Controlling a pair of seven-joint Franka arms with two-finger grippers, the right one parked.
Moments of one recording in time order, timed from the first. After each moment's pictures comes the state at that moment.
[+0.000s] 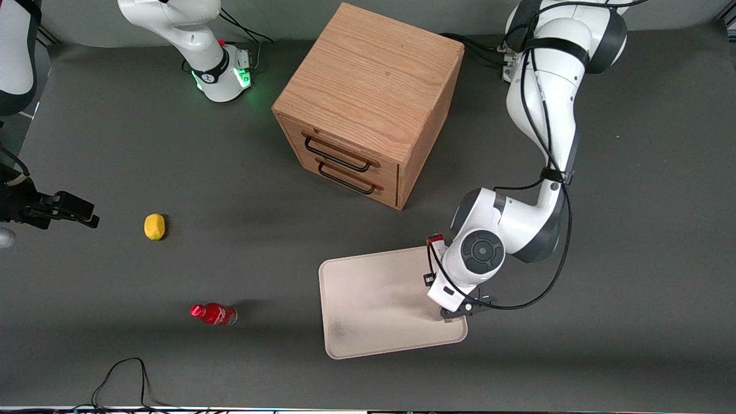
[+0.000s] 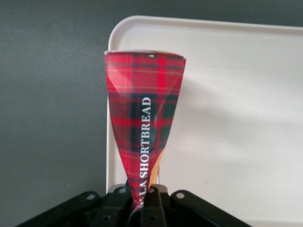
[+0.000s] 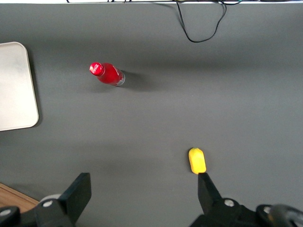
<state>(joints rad) -0.48 0.94 0.05 -1.07 -0.09 2.00 -0.63</state>
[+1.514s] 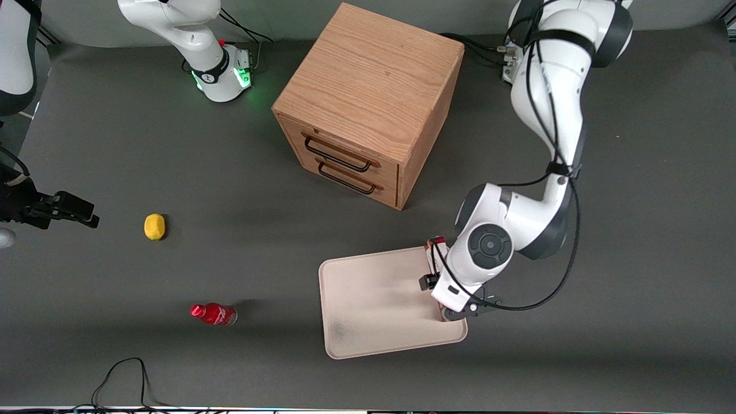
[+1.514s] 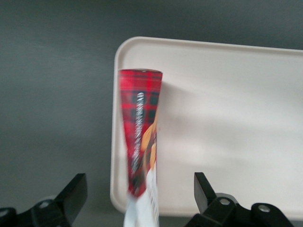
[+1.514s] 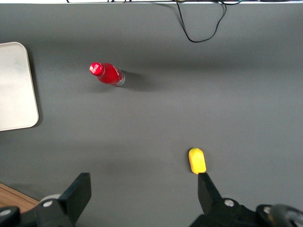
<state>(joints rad) -0.48 0.84 0.06 -1.06 -0.09 1.93 -0.63</state>
